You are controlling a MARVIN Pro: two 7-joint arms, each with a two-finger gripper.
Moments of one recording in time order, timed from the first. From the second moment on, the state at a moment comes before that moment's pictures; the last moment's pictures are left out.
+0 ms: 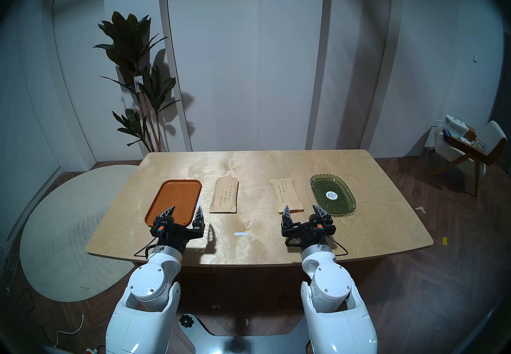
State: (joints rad) left arm 1.91 -1.58 -1.53 -1.79 0.00 -0.02 0.01; right arm -1.91 -1.57 1.53 -1.79 0.01 -0.02 -0.02
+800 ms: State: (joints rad) left arm 1.91 -1.58 -1.53 -1.79 0.00 -0.02 0.01; right arm -1.89 -1.58 1.53 -1.80 0.07 0.02 -0.01
